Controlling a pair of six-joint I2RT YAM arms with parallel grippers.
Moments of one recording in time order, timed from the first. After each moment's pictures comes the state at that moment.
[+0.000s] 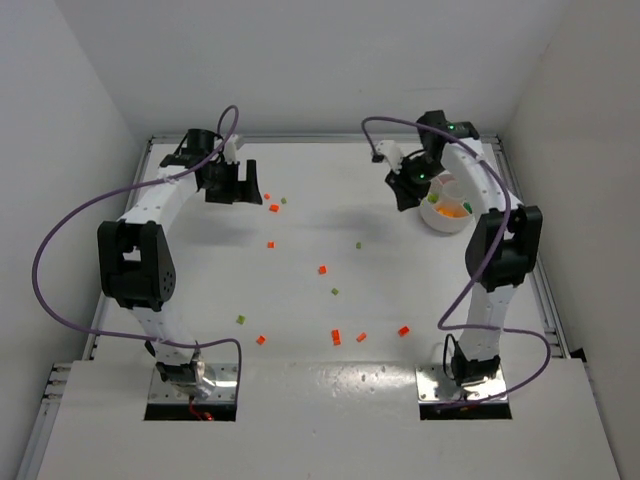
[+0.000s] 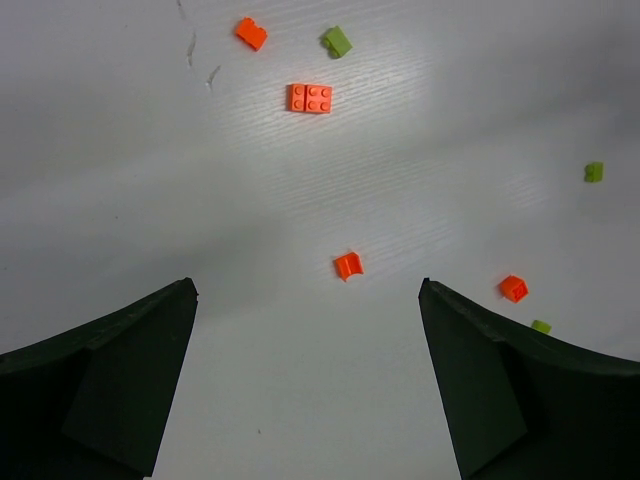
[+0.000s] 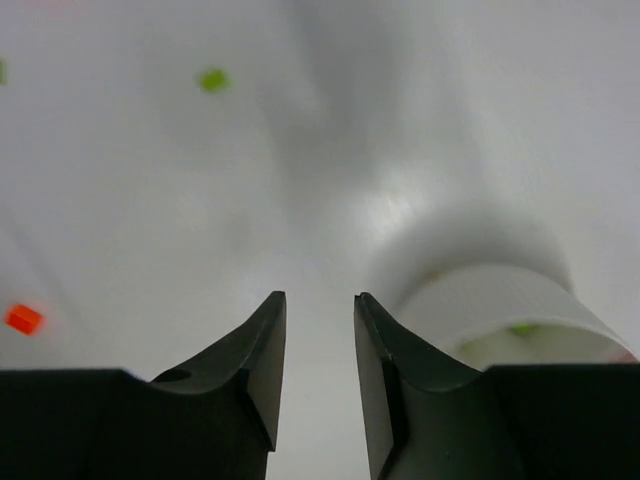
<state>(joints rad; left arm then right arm) -0.05 1.79 1.48 -0.64 0.37 -0.03 0.11 2.05 1.92 -1.19 -0.40 -0.98</state>
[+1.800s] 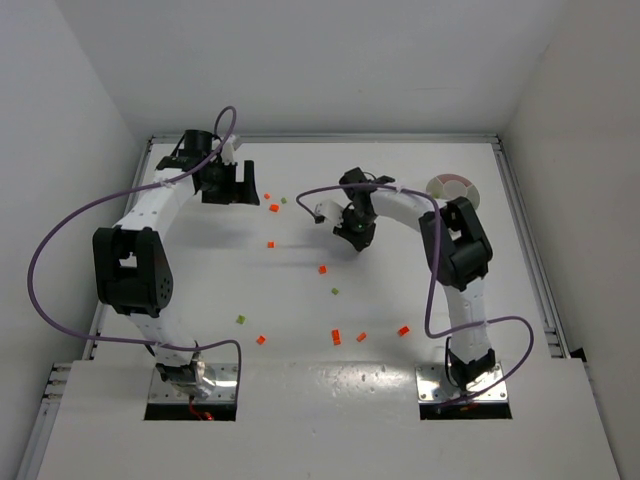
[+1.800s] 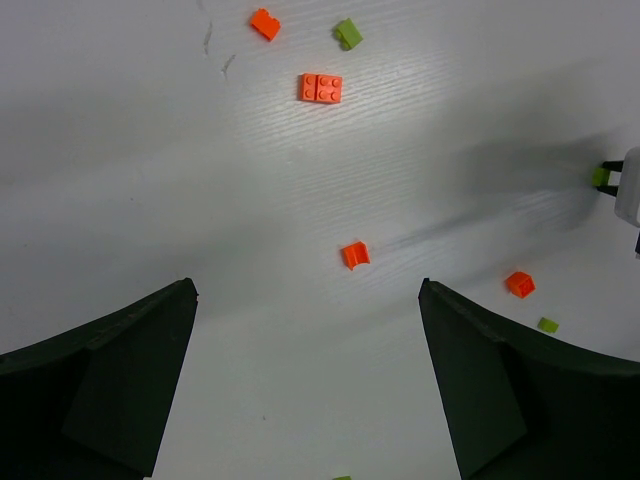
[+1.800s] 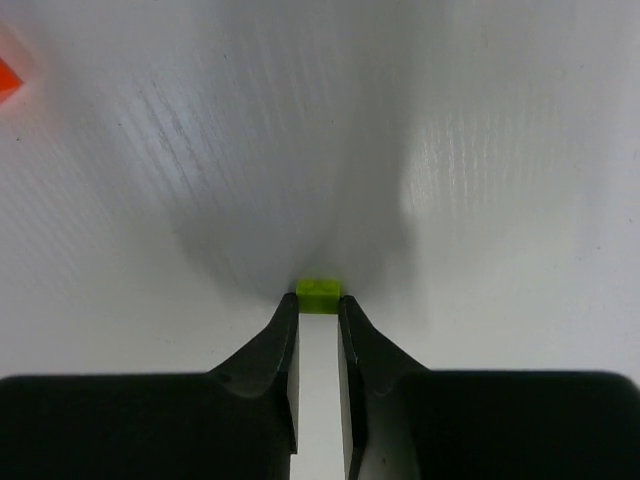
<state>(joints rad) -0.05 1.74 1.45 -0.65 0.33 -0.03 0.49 2.15 1.52 -0.75 -0.18 -0.81</state>
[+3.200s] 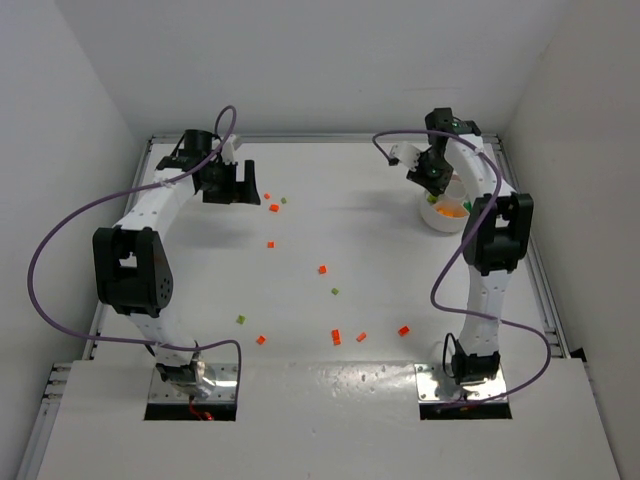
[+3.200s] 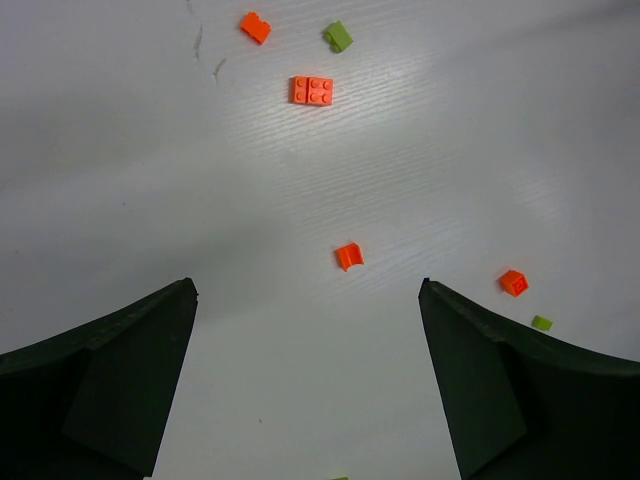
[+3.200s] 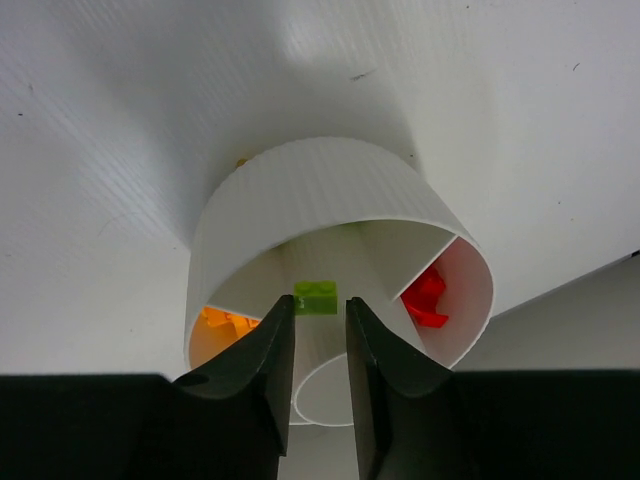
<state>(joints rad) -0.05 1.74 1.45 -0.64 0.35 -0.03 0.07 2.16 1.95 -1.08 -0.01 -1.08</state>
